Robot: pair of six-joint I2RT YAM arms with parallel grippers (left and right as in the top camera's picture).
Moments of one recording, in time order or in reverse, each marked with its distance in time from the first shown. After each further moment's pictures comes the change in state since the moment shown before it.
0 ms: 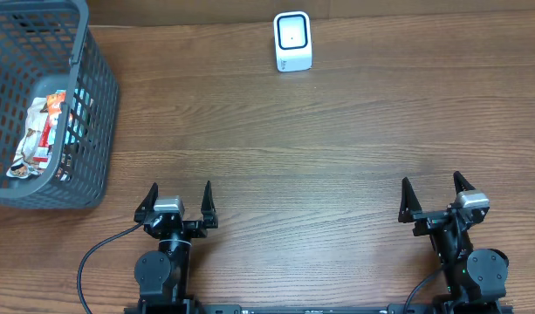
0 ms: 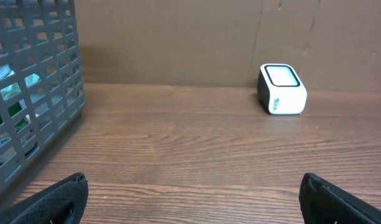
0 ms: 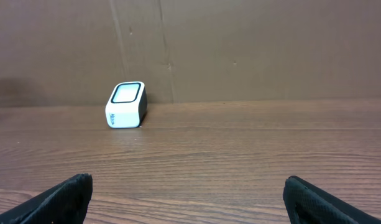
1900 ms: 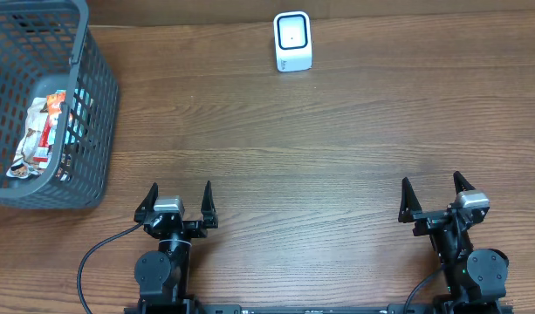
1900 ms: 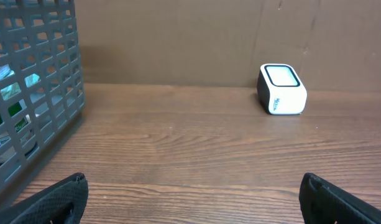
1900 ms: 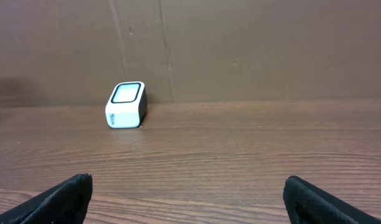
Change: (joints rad) left arm 0.000 0.000 0.000 0.000 0.000 0.000; right arm 0.000 0.000 0.000 0.000 0.000 0.000
